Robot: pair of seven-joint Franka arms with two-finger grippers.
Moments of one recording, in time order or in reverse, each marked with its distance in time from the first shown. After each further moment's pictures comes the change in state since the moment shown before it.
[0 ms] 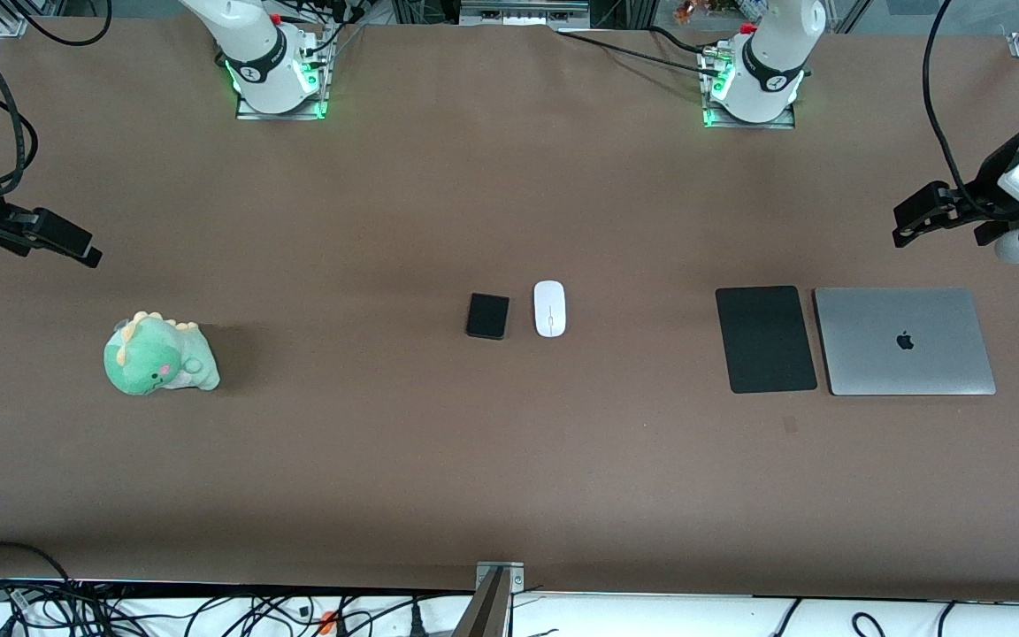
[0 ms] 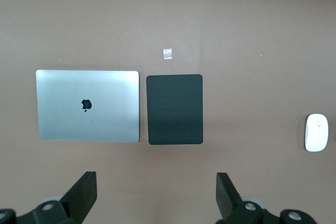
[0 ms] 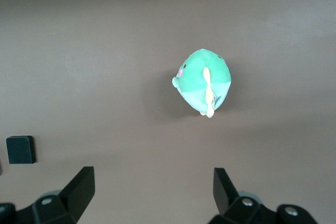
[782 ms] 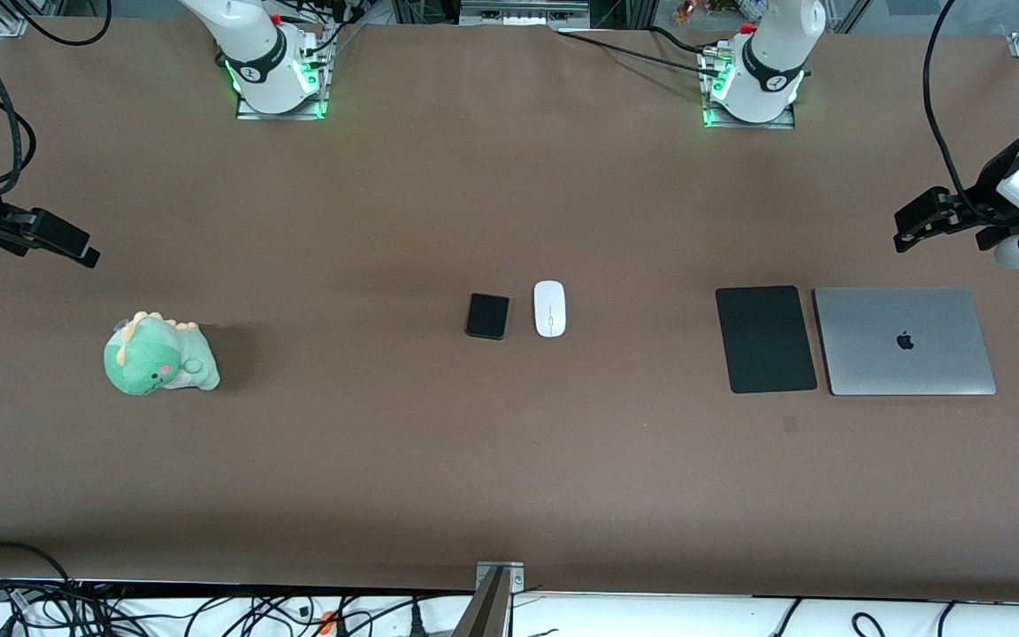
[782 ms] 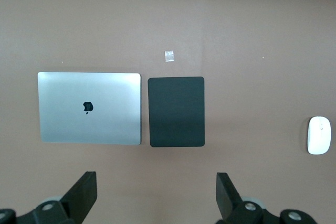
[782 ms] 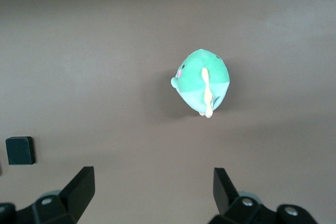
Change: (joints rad) left arm -0.005 0.007 0.010 0.003 0.004 0.007 0.000; right arm -0.005 0.000 0.000 0.000 0.000 0.001 0.000
